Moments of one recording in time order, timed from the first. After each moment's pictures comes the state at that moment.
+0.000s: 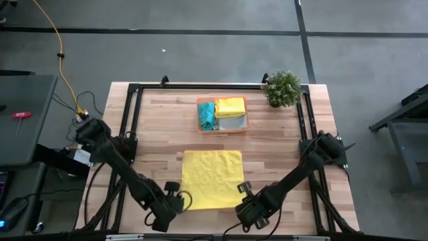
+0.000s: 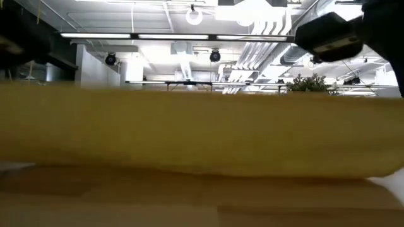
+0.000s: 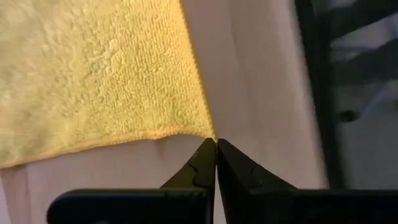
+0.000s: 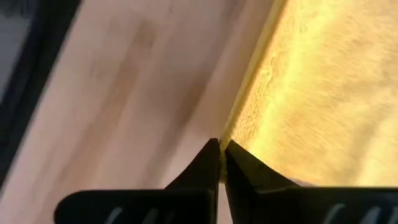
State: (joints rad) left arm -0.70 1.75 1.07 -0.52 -0.11 -0.61; right arm 0.70 2.00 1.42 -0.75 0.10 0.22
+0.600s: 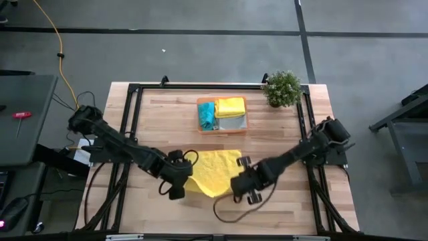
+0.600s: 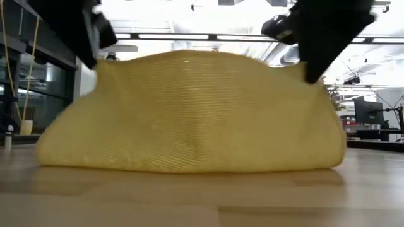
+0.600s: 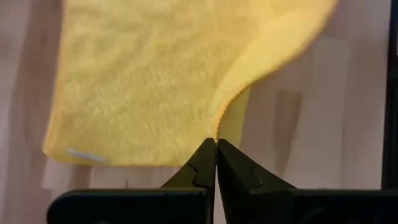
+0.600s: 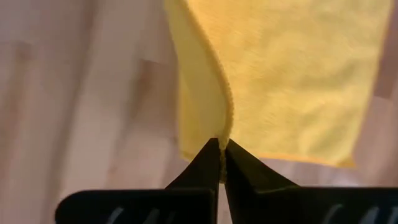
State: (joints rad) left arm -0.39 1.52 1.07 -0.71 -0.18 -0.61; right arm 0.50 1.82 1.42 -0.90 0.14 0.18
